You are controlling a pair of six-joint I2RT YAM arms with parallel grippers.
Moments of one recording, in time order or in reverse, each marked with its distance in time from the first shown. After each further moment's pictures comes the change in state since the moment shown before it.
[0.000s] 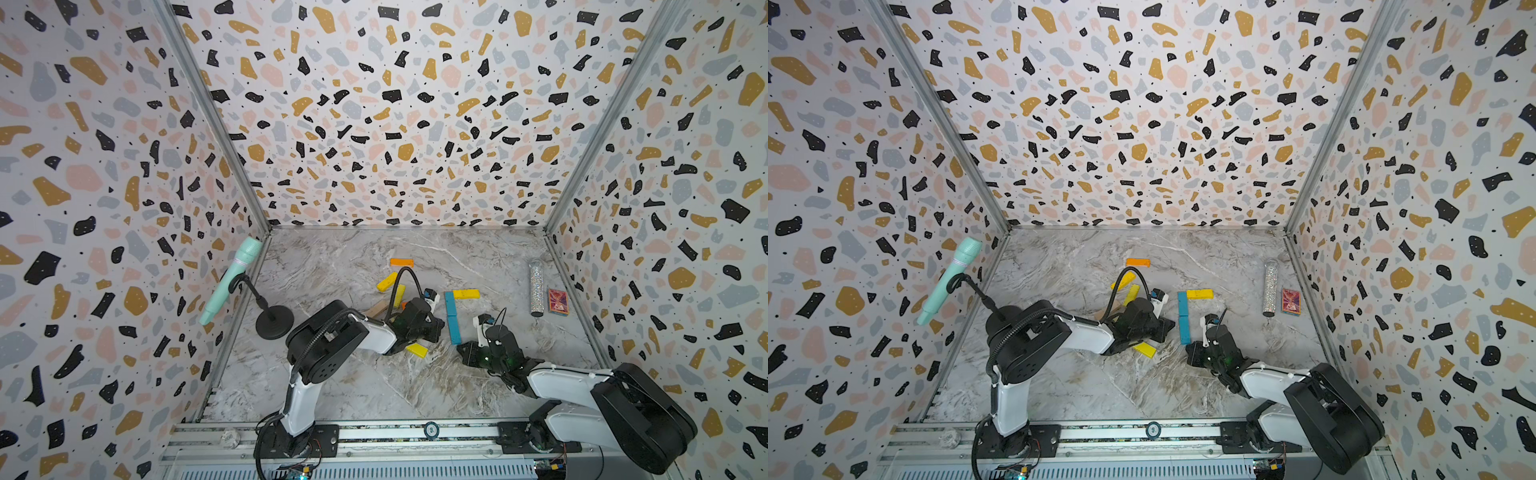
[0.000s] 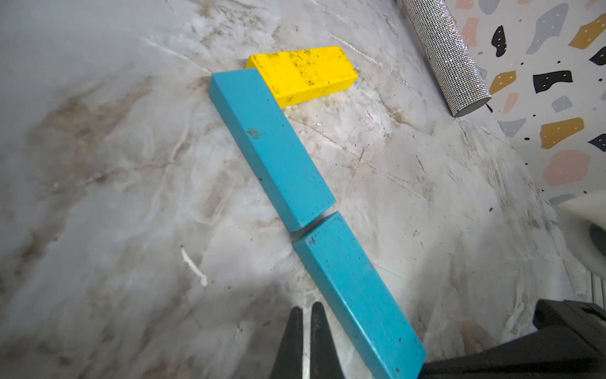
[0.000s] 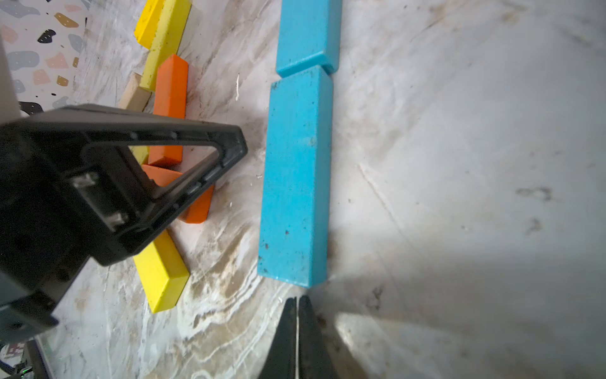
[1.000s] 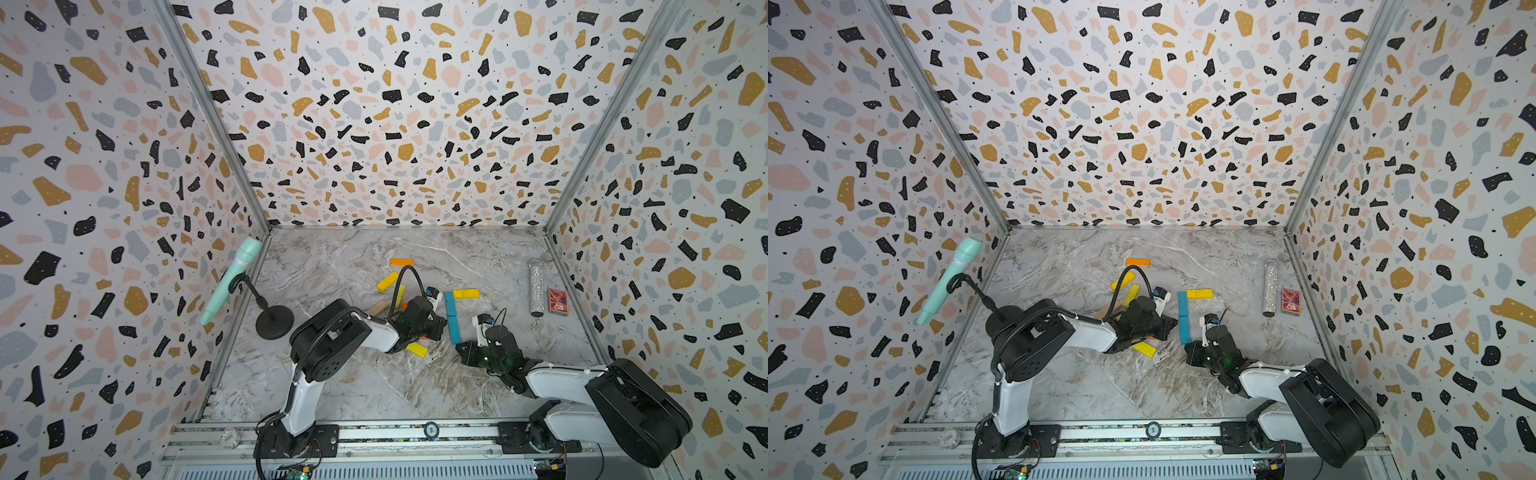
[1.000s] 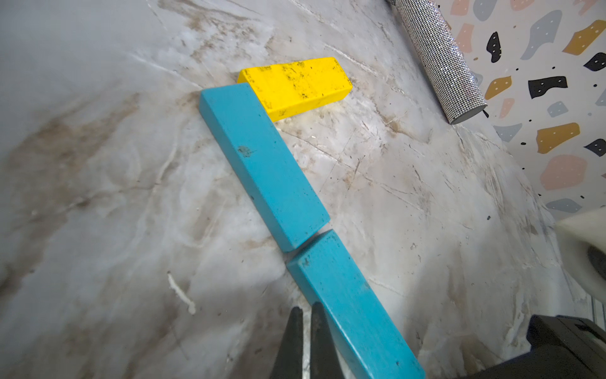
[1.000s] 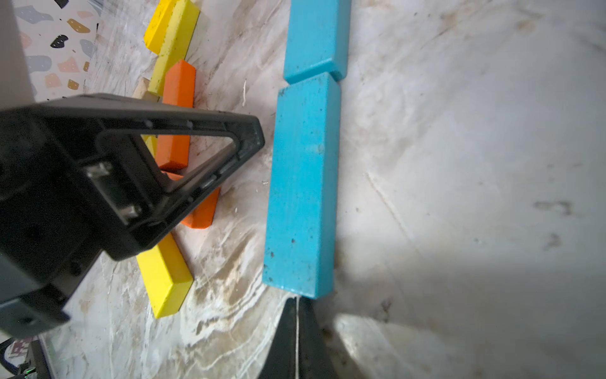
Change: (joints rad) left arm 0.000 0.024 0.031 0.003 0.002 0.004; right arm 0.000 0.044 -0.006 0.074 -0.004 0.000
